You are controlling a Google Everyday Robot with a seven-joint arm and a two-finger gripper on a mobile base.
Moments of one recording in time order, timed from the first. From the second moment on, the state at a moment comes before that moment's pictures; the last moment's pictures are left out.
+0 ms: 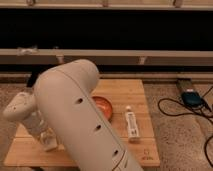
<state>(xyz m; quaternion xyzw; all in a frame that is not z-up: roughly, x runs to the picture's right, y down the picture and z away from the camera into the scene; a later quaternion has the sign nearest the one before) -0.318 0.266 0.775 -0.31 0.27 0.42 0.81</state>
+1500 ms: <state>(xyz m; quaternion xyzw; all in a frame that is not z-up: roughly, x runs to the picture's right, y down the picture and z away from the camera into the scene) -0.277 0.206 0.807 -0.33 0.25 0.53 0.75</state>
